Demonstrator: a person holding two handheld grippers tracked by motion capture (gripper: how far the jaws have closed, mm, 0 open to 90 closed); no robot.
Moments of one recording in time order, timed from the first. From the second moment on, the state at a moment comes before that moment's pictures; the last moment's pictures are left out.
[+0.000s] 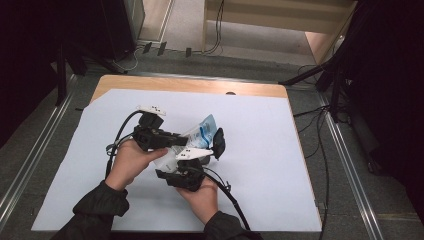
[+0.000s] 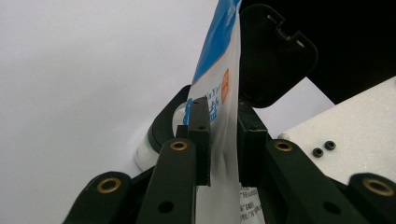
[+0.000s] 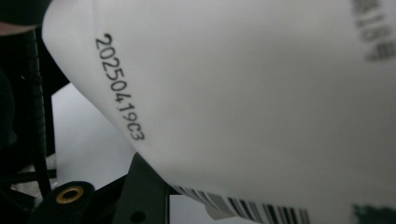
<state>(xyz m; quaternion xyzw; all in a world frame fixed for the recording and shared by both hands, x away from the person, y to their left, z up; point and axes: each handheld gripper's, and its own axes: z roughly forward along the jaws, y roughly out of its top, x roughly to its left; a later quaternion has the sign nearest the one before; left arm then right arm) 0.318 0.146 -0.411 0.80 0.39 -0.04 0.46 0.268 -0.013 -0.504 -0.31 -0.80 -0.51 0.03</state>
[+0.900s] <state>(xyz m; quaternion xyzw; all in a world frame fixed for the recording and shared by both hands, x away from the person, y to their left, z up) 0.329 0.141 -0.418 0.81 0.37 -0.05 0.45 0.260 -0.013 -0.515 -0.30 -0.82 -0.48 0.01</state>
